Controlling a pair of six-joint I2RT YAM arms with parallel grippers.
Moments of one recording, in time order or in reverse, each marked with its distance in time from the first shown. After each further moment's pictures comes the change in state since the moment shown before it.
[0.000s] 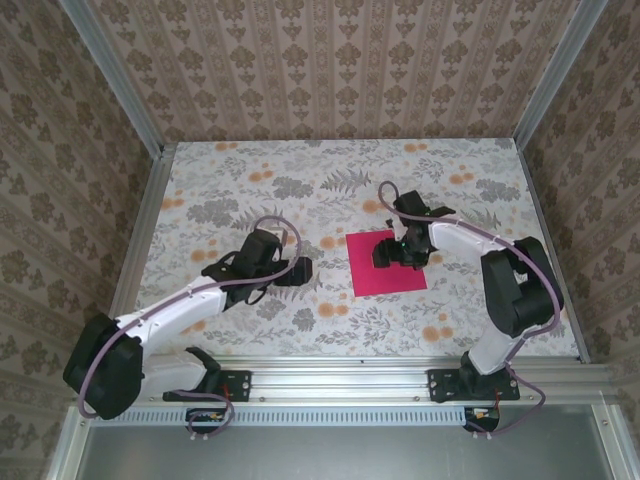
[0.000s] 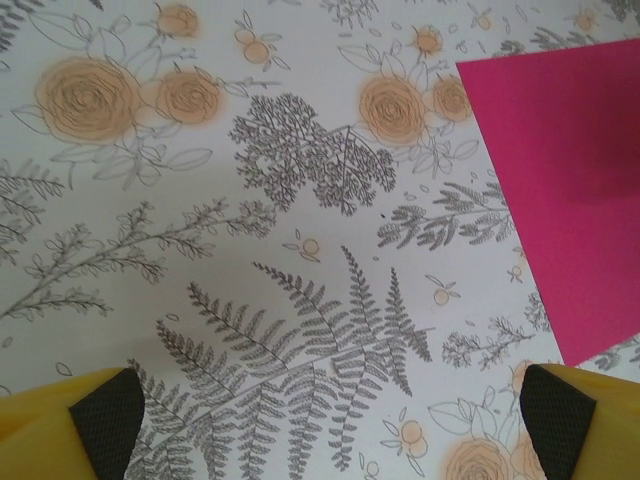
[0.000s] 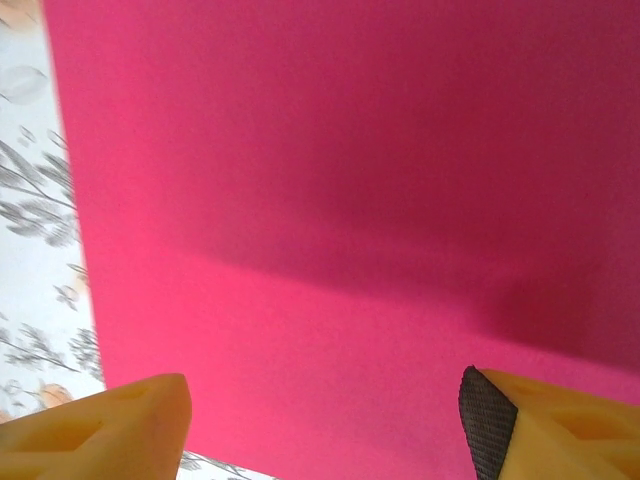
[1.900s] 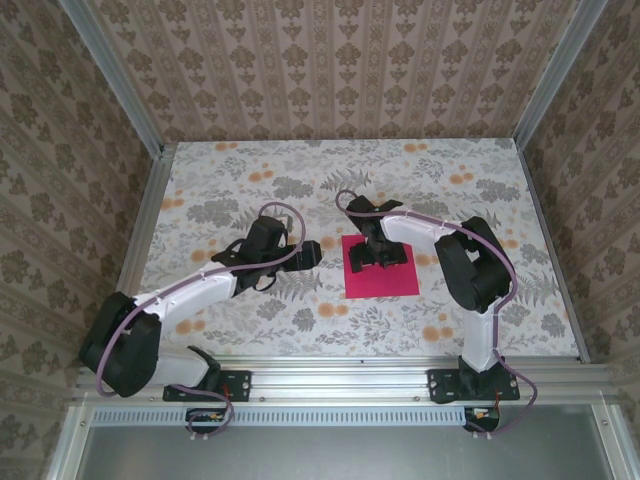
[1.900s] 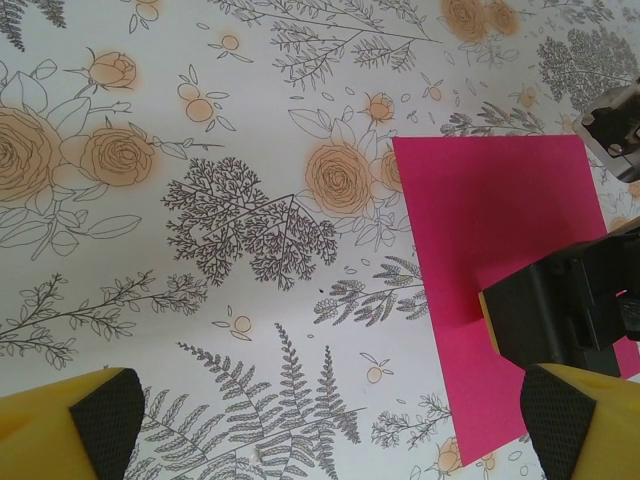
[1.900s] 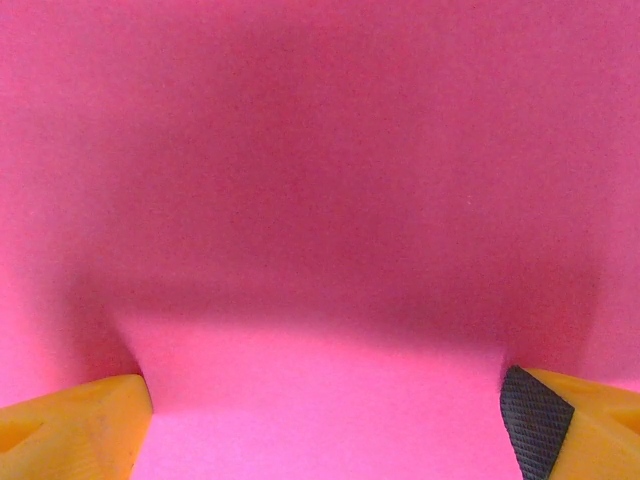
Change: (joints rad) left arm 0.031 0.138 0.077 0.112 0.101 -0.092; right arm 0.212 0.270 0.294 -0.190 0.306 0.143
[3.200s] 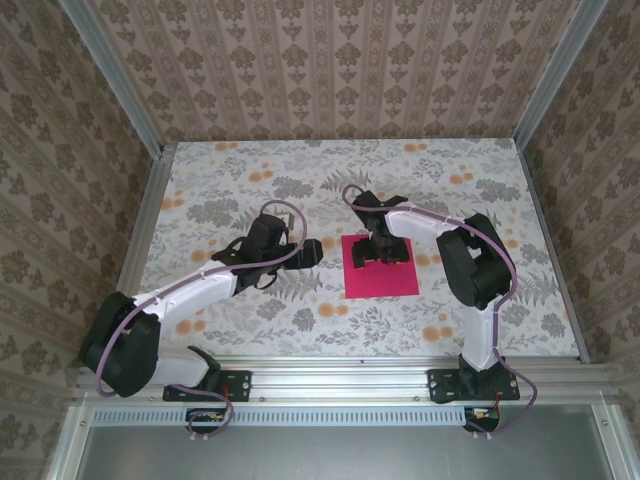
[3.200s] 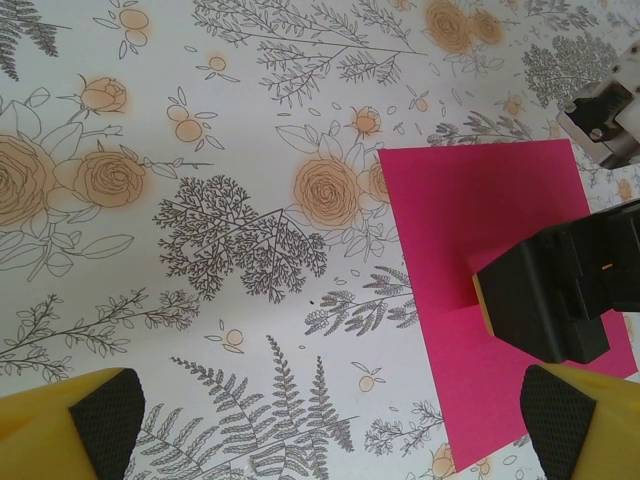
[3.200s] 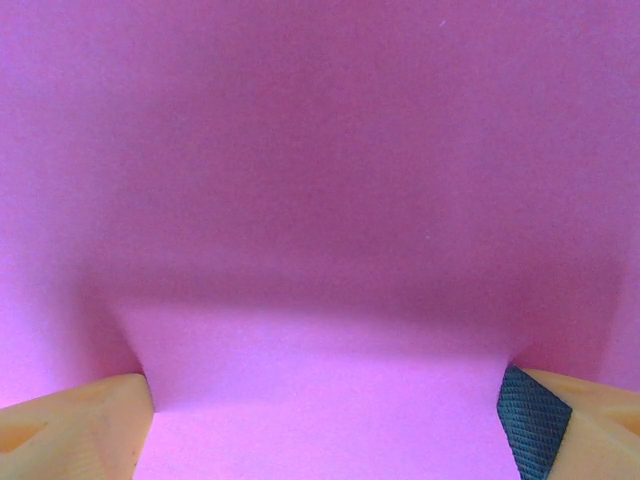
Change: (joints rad) left arm -0.005 0.000 0.018 -0.003 -0.007 0.021; right arm -0.042 0.017 0.017 0.000 -0.050 0.003
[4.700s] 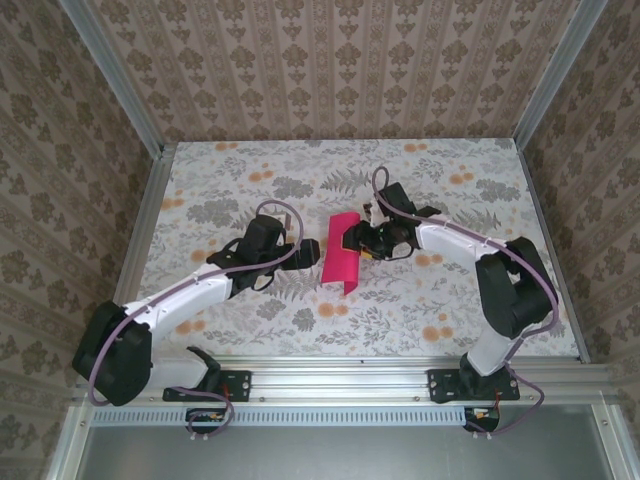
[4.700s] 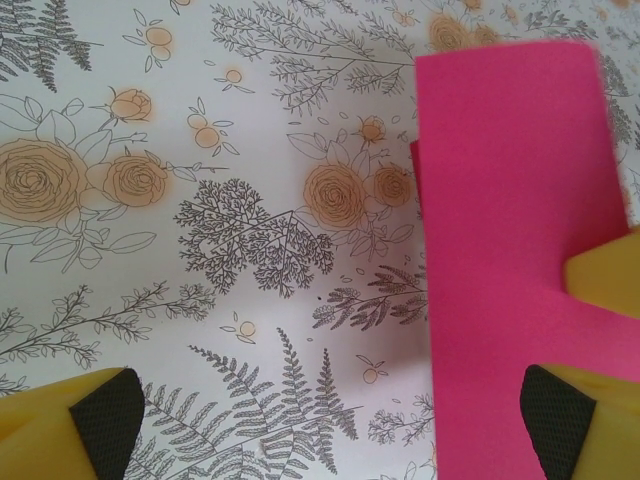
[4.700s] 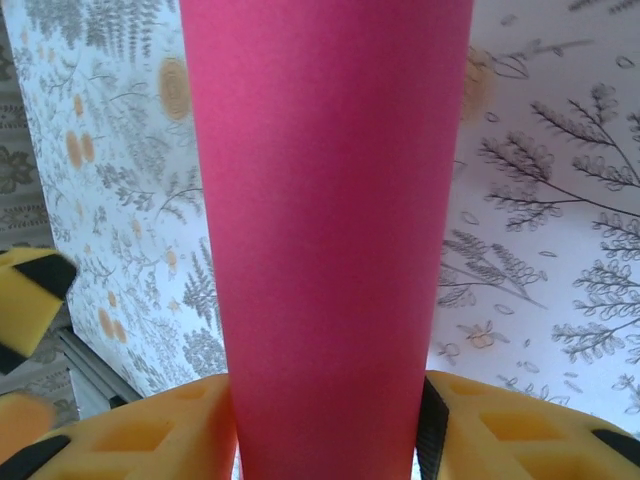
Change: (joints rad) left arm -0.007 -0.054 0.000 -0.046 -0.032 -0.003; right arm -0.074 -0.273 -0.263 0.472 -0.559 0.268
